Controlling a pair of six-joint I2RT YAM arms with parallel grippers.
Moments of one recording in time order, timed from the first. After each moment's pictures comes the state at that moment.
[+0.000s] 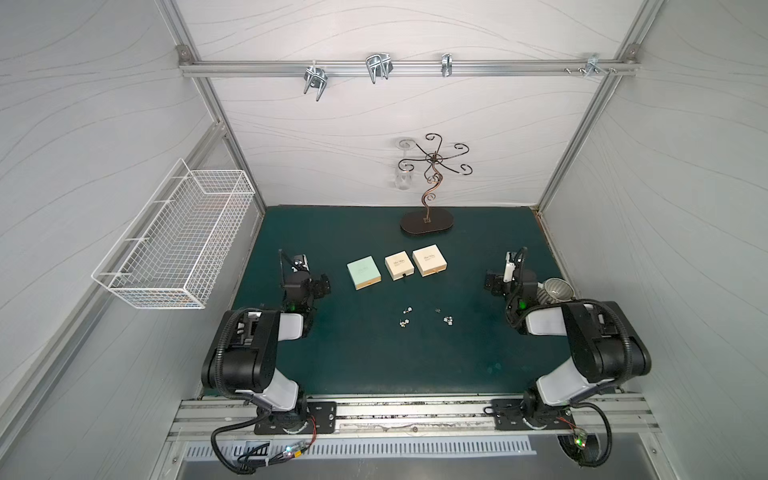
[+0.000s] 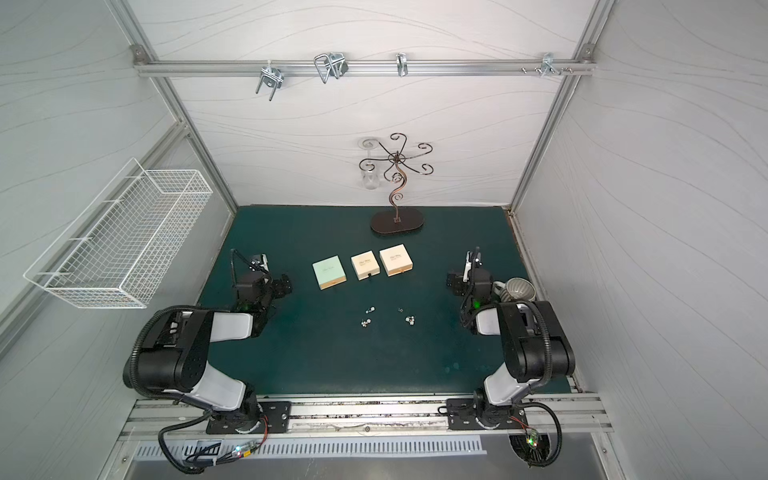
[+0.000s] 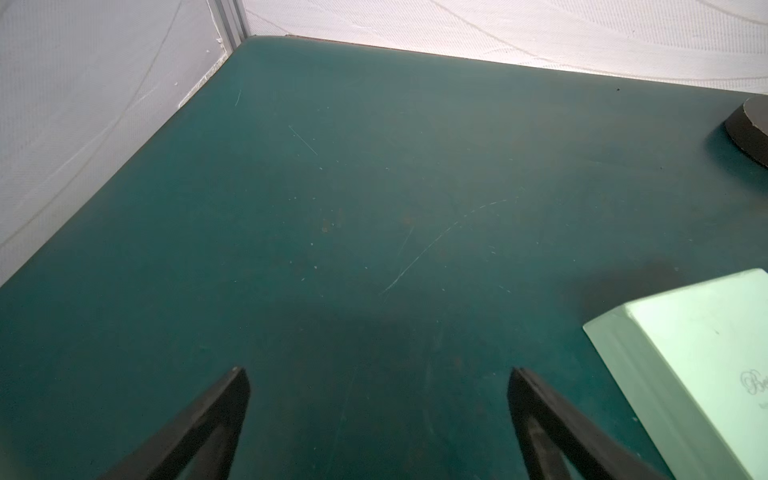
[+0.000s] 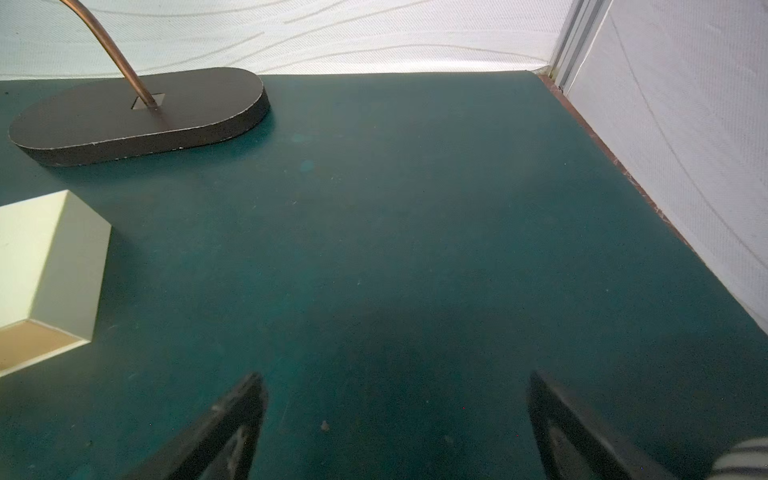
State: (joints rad) left arm 0.01 1.55 0.41 0.66 -0.16 -0.11; right arm 0.12 1.57 0.42 0.73 0.14 0.03
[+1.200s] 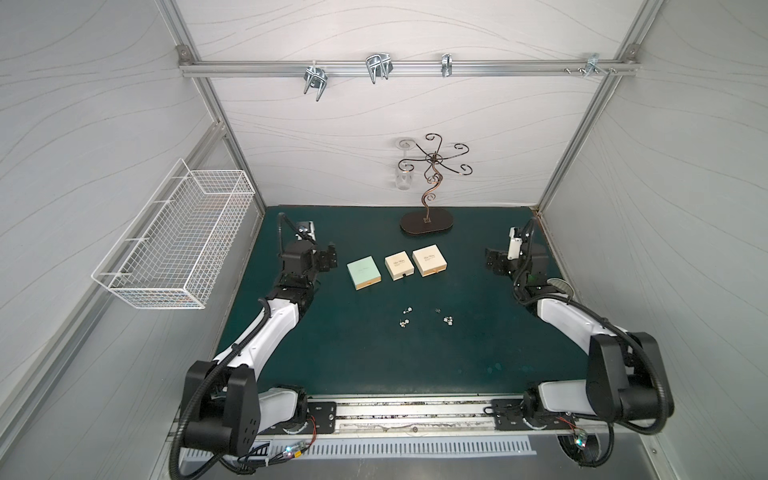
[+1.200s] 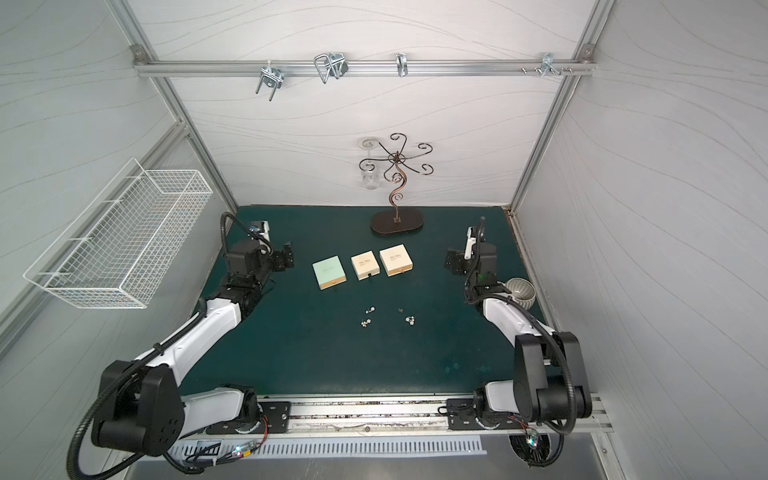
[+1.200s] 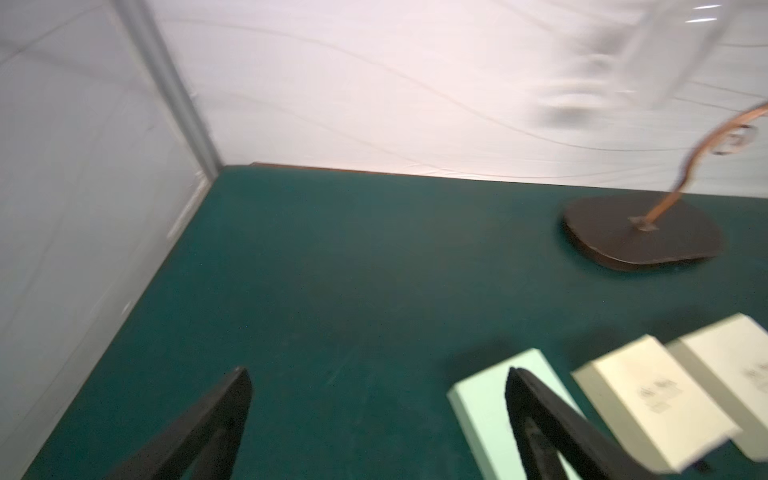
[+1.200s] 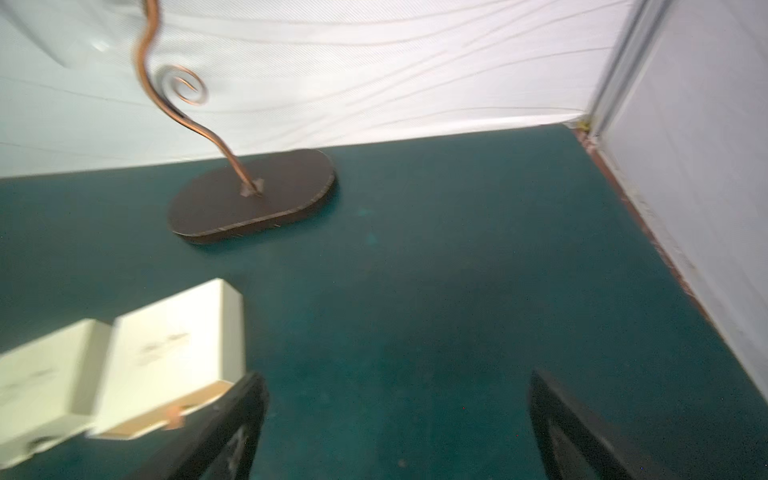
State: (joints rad) left arm -0.17 1.23 0.79 0.06 -0.16 -0.08; right arm 0.14 1.34 0.75 0.17 -0.04 0.14
